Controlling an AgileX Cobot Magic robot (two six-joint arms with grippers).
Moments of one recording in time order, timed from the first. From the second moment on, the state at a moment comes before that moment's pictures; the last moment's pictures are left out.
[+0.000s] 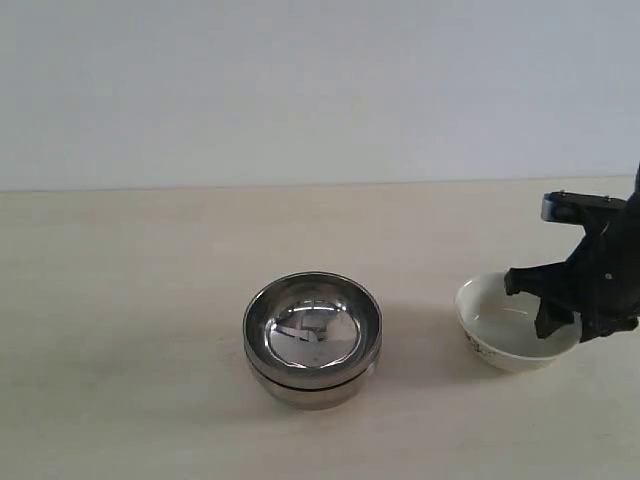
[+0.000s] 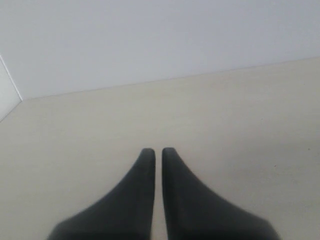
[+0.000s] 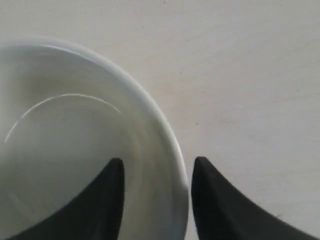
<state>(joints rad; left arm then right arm) 0.03 0.00 0.00 0.05 0.26 0.09 0.07 1.86 -1.04 0.20 0.55 -0.03</state>
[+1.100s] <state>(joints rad) 0.03 0.00 0.00 0.05 0.26 0.09 0.21 1.54 -1.04 0.69 0.68 -0.31</state>
